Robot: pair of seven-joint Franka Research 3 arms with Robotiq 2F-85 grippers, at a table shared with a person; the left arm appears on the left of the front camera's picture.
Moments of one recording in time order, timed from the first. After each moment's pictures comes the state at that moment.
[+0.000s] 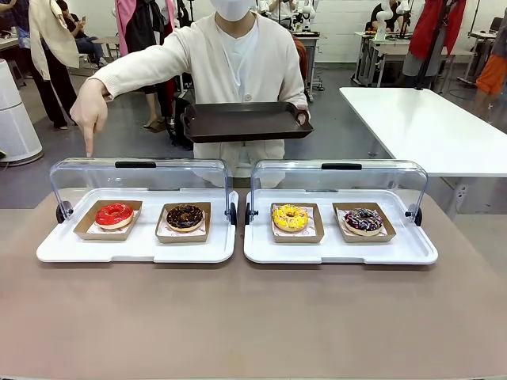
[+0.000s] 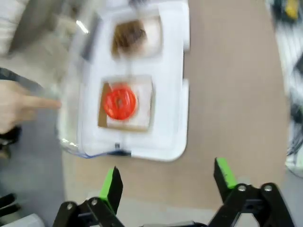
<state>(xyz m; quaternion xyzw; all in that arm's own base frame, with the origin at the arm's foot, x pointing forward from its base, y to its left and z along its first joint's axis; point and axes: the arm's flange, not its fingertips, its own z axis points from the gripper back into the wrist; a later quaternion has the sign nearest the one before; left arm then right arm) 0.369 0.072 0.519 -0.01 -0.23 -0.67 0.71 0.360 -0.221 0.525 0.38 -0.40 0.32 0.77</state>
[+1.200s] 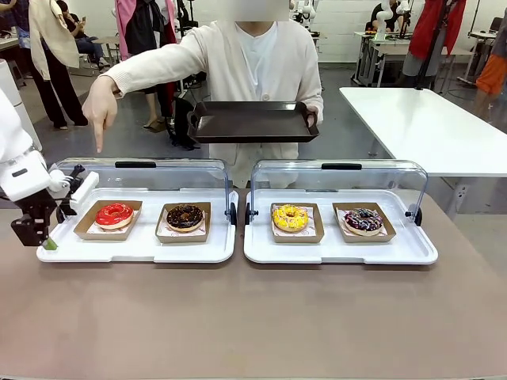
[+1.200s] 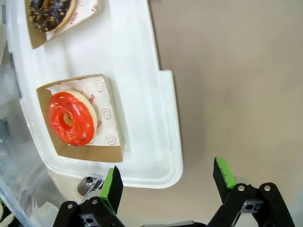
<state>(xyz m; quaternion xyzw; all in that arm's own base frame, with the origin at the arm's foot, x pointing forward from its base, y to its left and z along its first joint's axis) 0.406 -0.027 0.405 0.07 -0.08 -0.72 0.69 0.360 -0.221 0.525 0.38 -0.40 0.32 0.77</state>
